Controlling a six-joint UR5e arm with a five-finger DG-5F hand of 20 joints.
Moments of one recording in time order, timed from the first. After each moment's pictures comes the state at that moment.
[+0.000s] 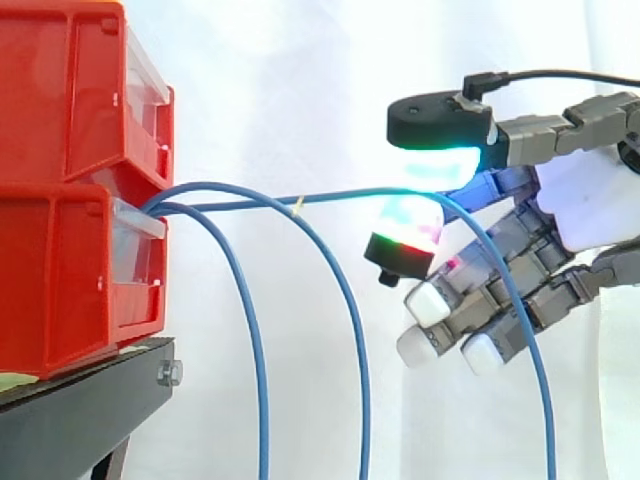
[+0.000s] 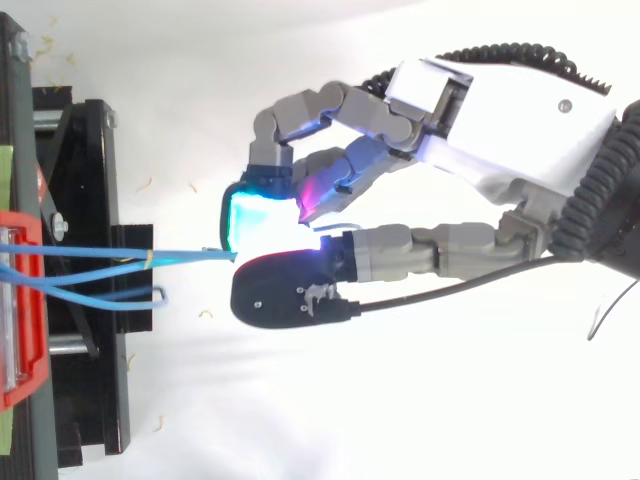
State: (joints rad) arm 0.24 -2.21 -1.10 -3.23 -0.94 -0.09
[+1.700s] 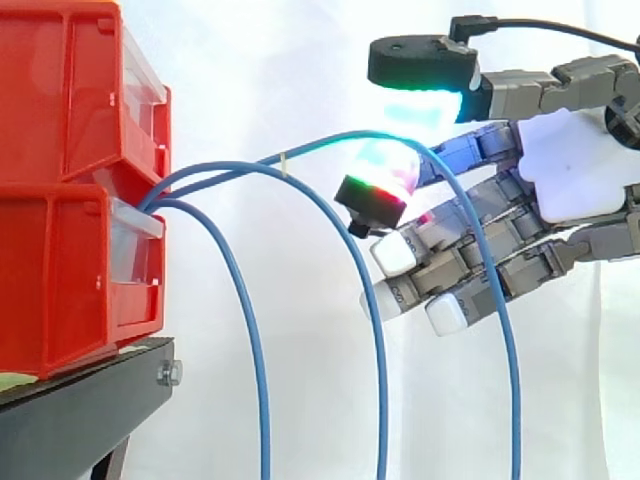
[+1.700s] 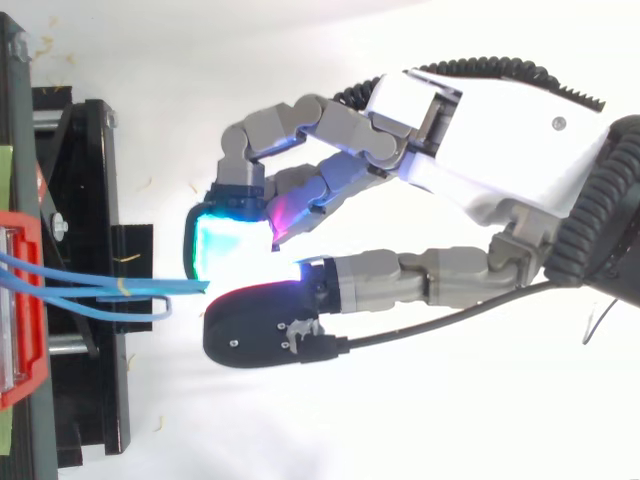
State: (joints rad) arm 0.25 -2.21 -1.10 -3.13 -0.94 -0.09
